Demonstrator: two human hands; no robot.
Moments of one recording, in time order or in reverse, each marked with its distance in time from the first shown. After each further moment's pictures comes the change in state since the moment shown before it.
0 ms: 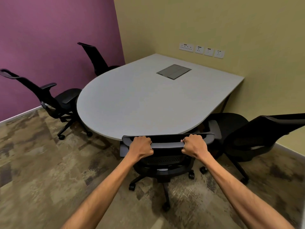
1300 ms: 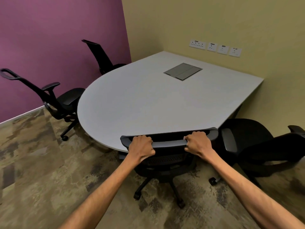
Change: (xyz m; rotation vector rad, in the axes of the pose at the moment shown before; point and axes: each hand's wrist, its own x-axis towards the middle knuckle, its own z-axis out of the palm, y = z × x) left_hand 0.099 -0.041 0.001 0.019 0.055 -0.075; right_hand 0.126 0.031 0.010 -0.018 -0.012 -0.106
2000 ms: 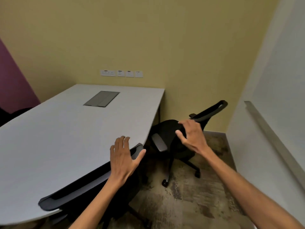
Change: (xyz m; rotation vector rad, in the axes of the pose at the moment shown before) left_hand 0.014 0.169 -0.032 -0.380 0.454 0.360; right_hand -0.198 0.167 -0.040 0.103 0.614 0.549
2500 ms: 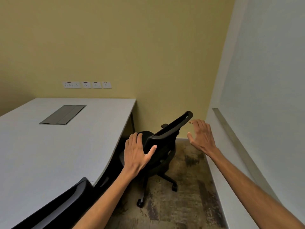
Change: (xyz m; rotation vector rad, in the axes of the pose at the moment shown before) left_hand 0.131 0.224 0.139 -0.087 -0.071 0.169; right_hand 0.014 0.253 -0.064 -0.186 0.052 0.223
